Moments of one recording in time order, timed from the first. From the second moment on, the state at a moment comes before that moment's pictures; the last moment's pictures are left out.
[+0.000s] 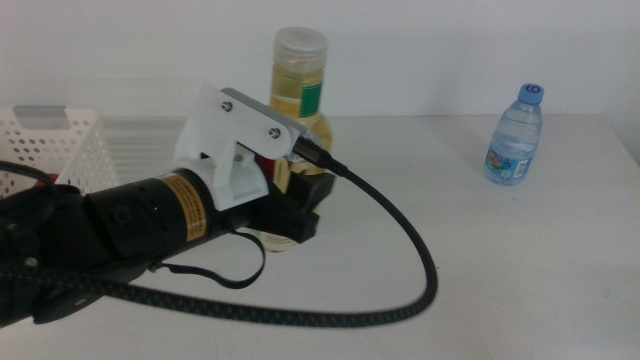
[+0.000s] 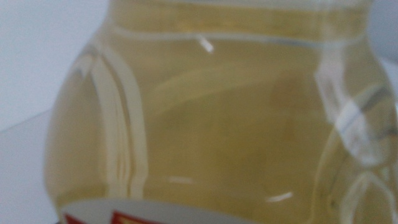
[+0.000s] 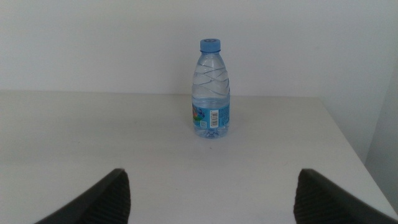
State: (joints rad) left arm -0.61 1.31 -0.73 0.56 -0.21 -0.53; right arm 0.08 -0.01 -0.03 -0.04 0.21 0.08
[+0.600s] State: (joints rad) left arm -0.51 1.27 -0.85 -0.15 0.29 0.20; right arm 0.08 -0.01 -0.03 -0.04 0.21 0.08
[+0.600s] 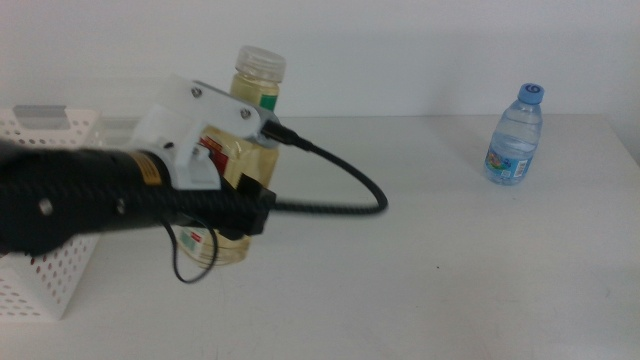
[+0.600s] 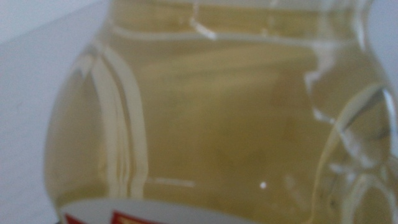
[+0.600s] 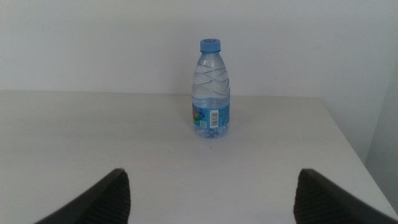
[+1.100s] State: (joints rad) left arm -0.20 1.27 -1.11 -0.16 0.77 0.21; right arm 0.08 -0.01 -0.03 -0.04 0.21 0.08
